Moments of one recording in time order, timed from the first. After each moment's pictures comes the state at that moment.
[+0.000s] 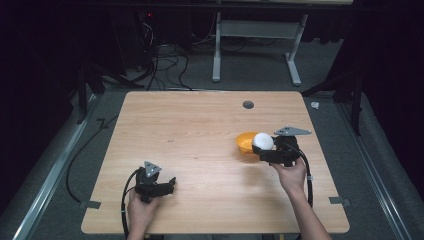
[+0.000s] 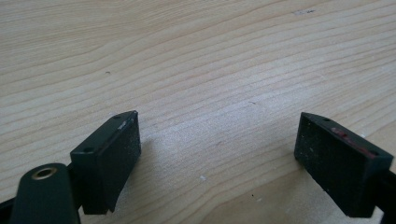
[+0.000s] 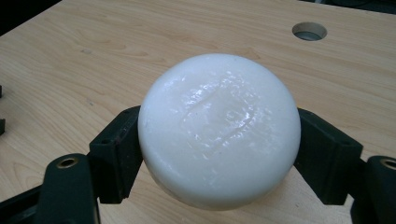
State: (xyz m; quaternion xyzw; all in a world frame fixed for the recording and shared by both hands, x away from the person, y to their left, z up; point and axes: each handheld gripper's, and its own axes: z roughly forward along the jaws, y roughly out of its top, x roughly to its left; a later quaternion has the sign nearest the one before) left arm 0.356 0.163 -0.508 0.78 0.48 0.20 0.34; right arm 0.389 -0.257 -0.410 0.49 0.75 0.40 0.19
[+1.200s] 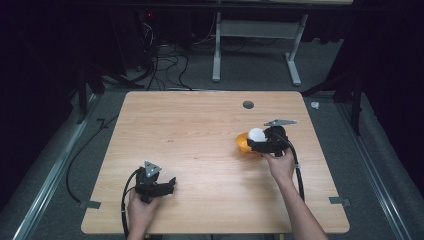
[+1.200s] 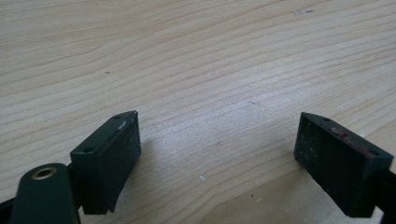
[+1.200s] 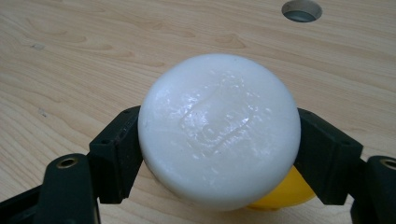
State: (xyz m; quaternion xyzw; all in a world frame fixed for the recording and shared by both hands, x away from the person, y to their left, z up) left arm 0.356 0.163 -0.508 0.78 0.48 0.20 0.34; right arm 0.433 -0.243 -0.429 0.52 0.75 0.36 0.18
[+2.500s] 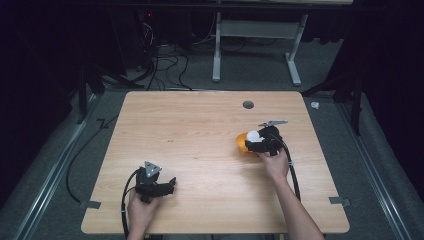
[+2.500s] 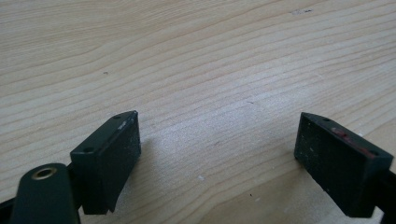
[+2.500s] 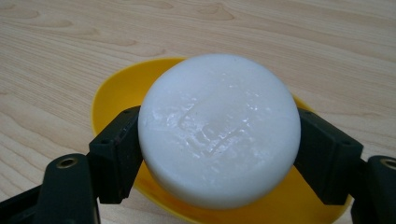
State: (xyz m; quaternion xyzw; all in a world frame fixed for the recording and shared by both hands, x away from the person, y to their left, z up) left arm 0.356 0.163 -0.508 0.78 0.48 0.20 0.34; right arm 0.453 -0.238 -0.456 0.55 0.75 0.31 0.18
